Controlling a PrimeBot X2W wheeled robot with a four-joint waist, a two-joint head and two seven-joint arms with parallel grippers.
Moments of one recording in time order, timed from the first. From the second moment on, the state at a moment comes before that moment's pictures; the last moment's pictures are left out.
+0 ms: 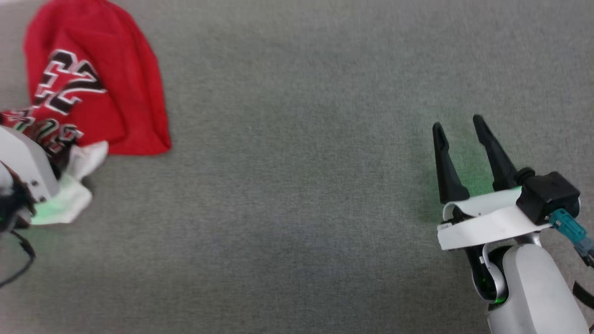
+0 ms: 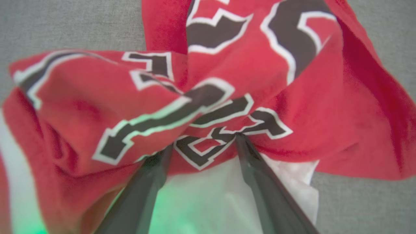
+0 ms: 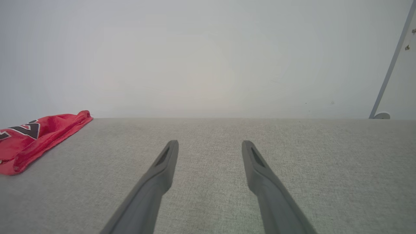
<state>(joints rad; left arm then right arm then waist) -0.87 0.73 -0.57 0.84 -1.02 -0.13 0.35 -0.37 -0.05 0.11 0.19 0.18 0.13 -0.26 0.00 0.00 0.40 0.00</state>
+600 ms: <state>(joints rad) -0.91 0.76 -0.71 0.91 -1.10 -0.13 0.11 -0.37 -0.05 0.13 0.17 0.18 0.13 -0.26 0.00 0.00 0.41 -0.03</state>
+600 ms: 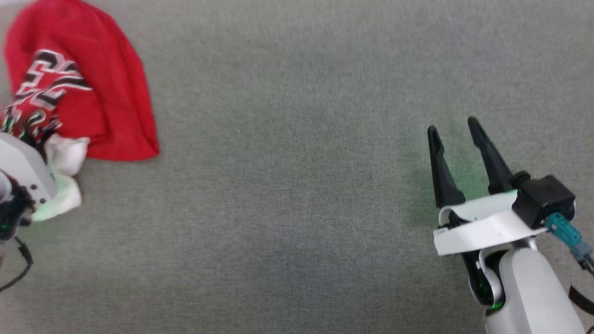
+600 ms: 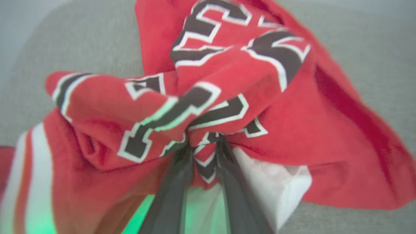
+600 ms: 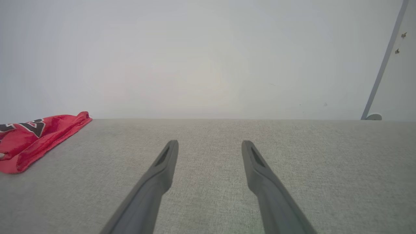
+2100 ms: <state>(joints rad) -1.15 0.63 -1.28 0.17 -0.75 -0.13 0.26 -0.26 -0.05 0.05 0.13 0.48 0.13 -0.26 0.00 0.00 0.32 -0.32</state>
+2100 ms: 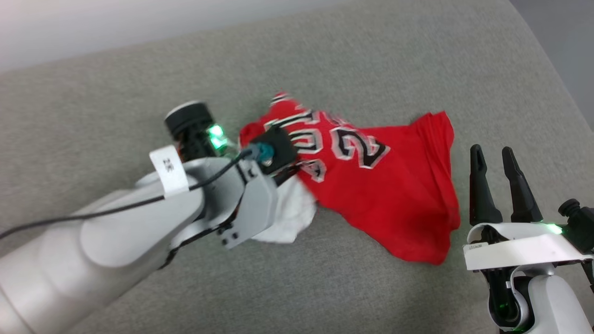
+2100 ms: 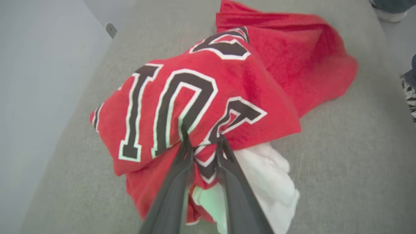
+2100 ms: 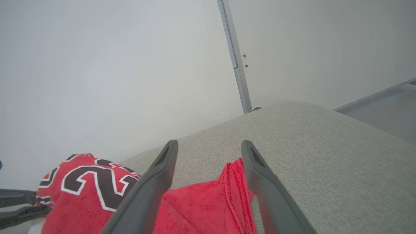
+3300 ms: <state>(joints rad) -1.07 0.66 -1.28 0.34 -0.89 -0.13 0.07 -0.27 -0.05 0.06 0.15 0.39 0.13 -0.26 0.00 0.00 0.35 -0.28</state>
